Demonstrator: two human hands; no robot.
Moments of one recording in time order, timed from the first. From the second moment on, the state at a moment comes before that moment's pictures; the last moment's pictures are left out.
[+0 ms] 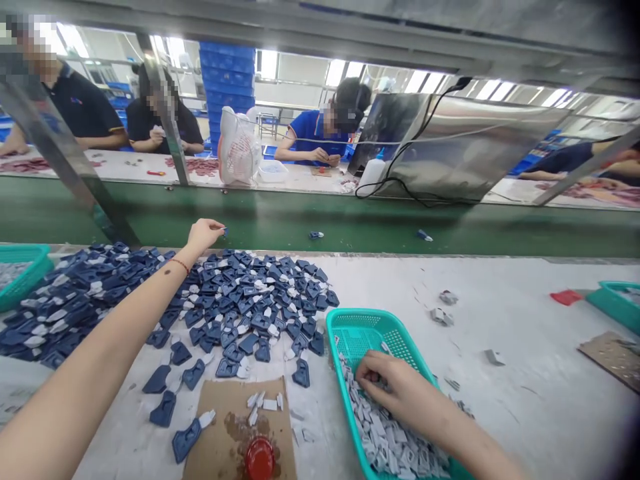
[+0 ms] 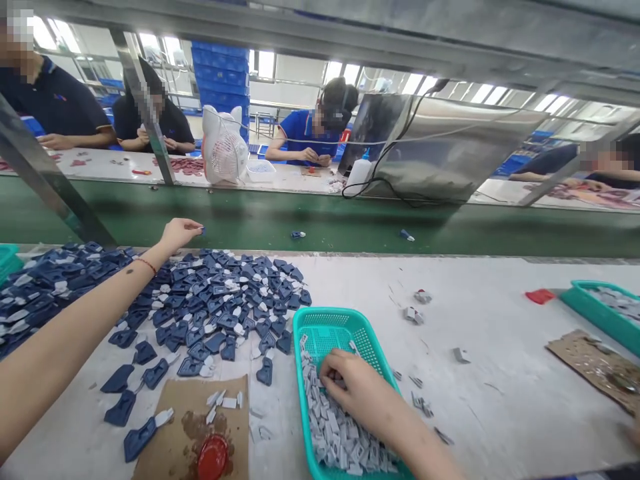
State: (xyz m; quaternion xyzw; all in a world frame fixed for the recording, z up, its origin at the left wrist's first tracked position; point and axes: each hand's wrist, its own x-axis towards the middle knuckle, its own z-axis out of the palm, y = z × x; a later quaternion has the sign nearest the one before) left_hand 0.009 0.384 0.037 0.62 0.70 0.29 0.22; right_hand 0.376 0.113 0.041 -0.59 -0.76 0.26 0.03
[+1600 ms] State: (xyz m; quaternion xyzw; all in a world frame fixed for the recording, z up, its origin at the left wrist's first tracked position) left_hand 0.105 0.272 0.101 0.60 0.45 0.40 0.53; right_hand 0.372 0.106 0.024 -0.65 -0.75 0.12 0.10
